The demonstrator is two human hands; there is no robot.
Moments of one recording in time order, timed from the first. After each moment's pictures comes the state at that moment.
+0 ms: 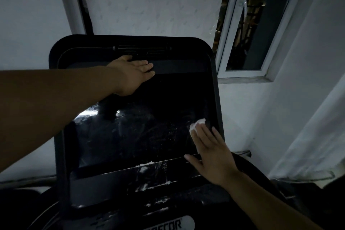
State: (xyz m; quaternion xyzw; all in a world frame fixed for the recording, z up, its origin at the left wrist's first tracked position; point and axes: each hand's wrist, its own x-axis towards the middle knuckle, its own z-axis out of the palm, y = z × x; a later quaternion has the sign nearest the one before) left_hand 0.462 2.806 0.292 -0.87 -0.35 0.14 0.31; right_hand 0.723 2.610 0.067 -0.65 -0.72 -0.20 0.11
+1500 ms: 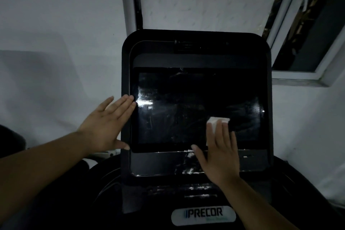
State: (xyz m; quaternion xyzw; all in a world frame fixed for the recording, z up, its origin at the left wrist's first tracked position) left_hand 0.229 2.736 0.145 -0.87 -0.42 0.02 0.27; right_hand 0.586 2.625 0.052 -0.72 -0.65 -0.14 0.18
